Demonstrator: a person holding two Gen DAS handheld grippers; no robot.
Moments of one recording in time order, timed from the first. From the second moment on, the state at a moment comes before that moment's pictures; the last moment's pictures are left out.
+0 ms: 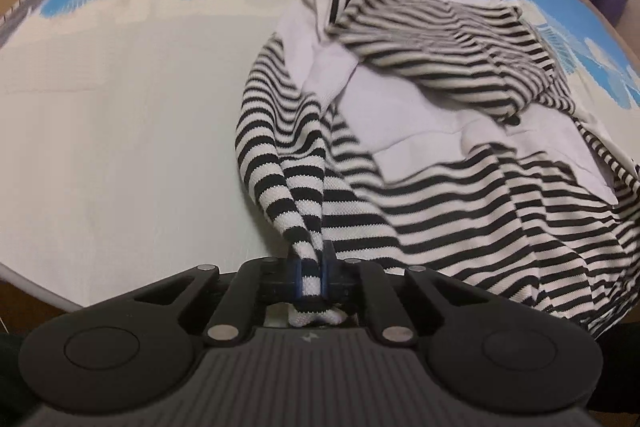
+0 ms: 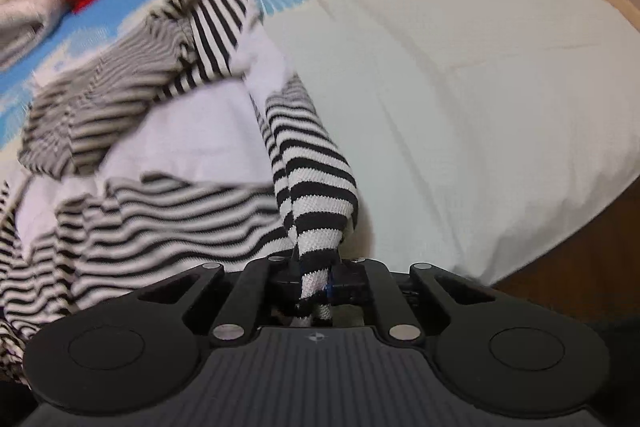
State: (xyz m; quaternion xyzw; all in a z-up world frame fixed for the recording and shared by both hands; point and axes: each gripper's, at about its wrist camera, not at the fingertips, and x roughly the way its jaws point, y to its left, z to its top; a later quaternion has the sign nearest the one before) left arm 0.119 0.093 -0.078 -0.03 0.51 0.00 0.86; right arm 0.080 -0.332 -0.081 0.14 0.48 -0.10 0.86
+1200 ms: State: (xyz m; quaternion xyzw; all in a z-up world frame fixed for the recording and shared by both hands) left arm 0.258 0.179 -0.021 -0.18 0.47 -0.09 0.86; right arm 0.191 -0.372 0.013 0.22 0.41 -0.01 0.88
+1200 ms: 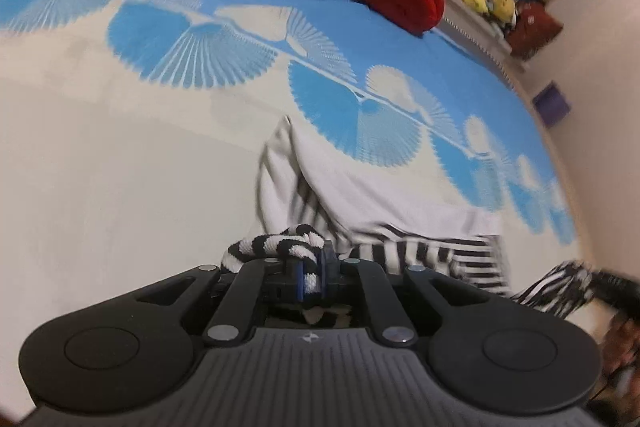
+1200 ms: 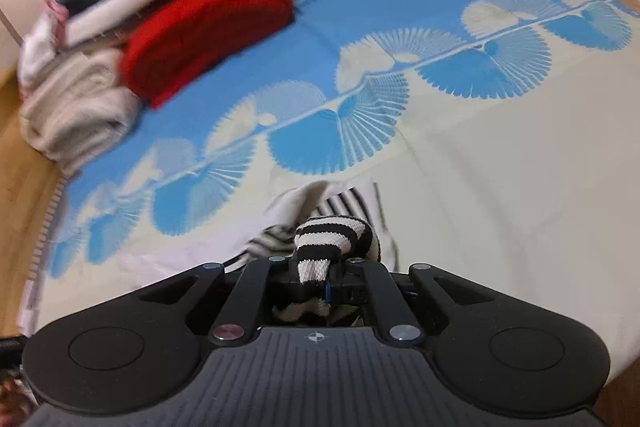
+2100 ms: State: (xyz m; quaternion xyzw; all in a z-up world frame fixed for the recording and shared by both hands) left arm 0.258 0.193 -0.005 -0.19 0.42 -0.05 0.88; right arm 0.215 -0.435 -0.036 0.36 0.43 -0.01 0.83
